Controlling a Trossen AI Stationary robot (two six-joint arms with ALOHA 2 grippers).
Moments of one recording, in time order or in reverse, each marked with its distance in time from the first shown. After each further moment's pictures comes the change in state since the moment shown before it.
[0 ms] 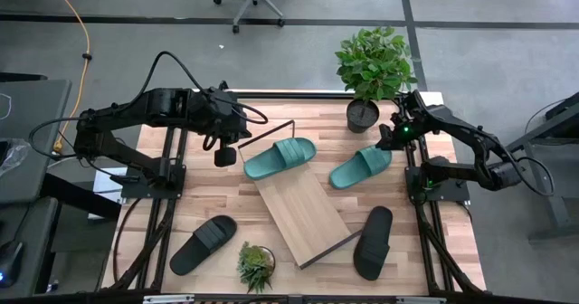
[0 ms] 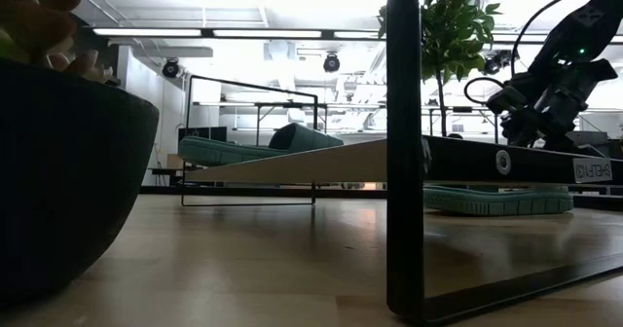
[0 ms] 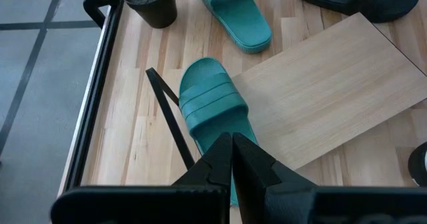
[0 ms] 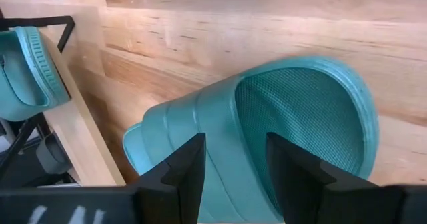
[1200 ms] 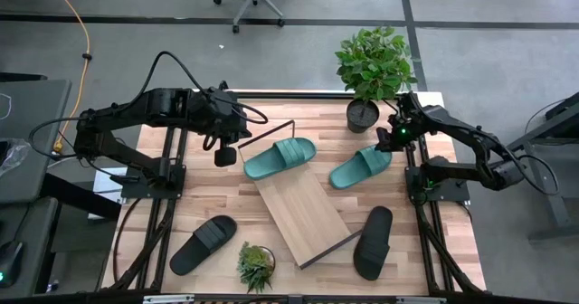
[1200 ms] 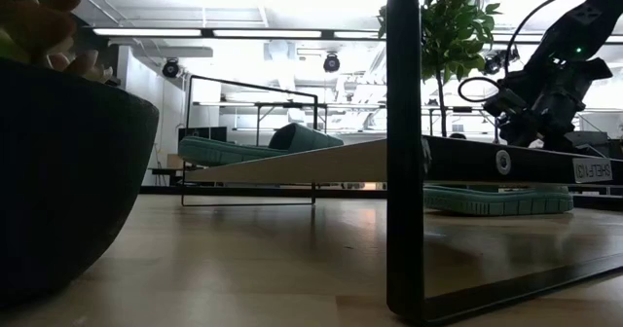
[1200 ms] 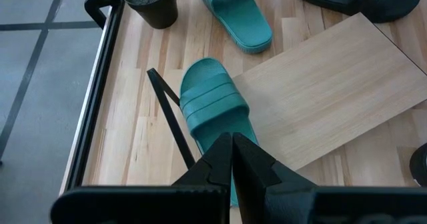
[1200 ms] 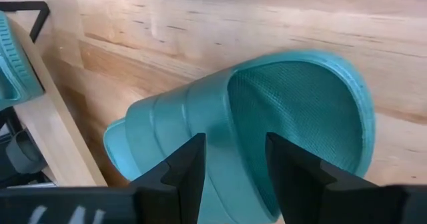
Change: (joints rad) left arm 0.000 0.000 0.000 0.002 -0.004 0.002; right arm 0.072 0.001 0.000 0.008 0.064 0.024
